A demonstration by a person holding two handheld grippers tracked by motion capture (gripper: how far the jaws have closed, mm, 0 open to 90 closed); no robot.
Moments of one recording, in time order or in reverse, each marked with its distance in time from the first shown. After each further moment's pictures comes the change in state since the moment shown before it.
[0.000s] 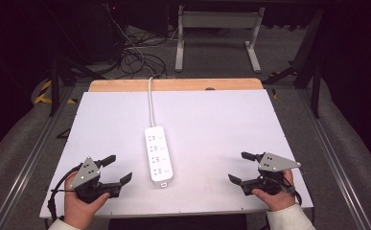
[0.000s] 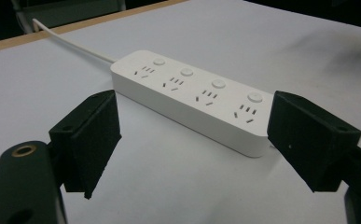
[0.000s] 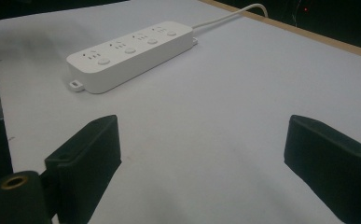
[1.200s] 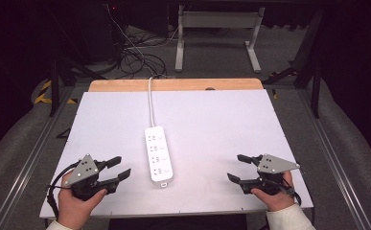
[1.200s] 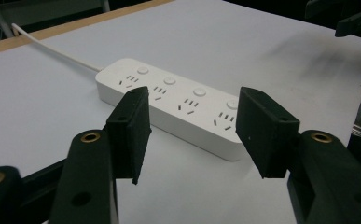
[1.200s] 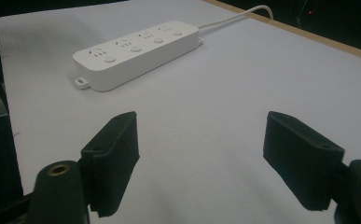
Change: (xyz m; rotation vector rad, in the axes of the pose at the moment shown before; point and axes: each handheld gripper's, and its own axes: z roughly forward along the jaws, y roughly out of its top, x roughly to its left) left arm -0.002 0.021 -0.009 0.022 -0.069 0.009; right arm 0.003 -0.001 0.001 -0.002 0.013 -0.022
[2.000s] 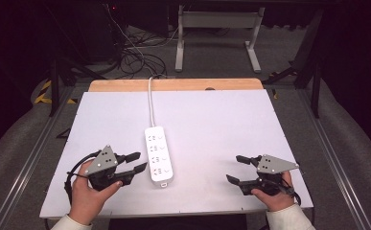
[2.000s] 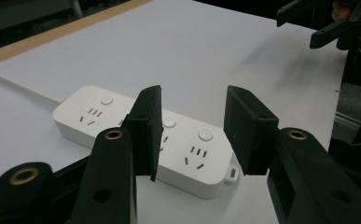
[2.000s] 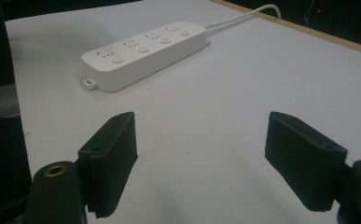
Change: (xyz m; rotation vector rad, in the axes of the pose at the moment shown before) left arm -0.014 0.034 0.033 0.034 -0.092 0.065; right arm 0.001 0.000 0.001 -0.002 0.028 0.007
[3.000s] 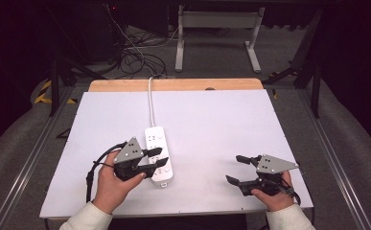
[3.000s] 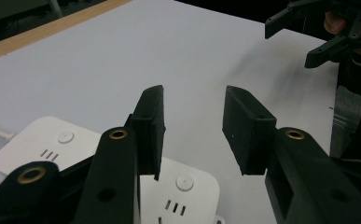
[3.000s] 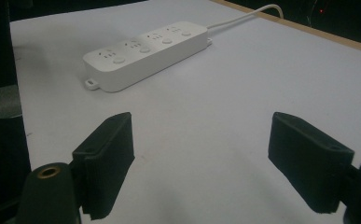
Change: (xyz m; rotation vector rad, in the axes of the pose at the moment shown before) left arm -0.012 0.027 0.050 0.029 -0.054 0.010; right arm 0.000 -0.001 0.001 -0.003 0.010 0.004
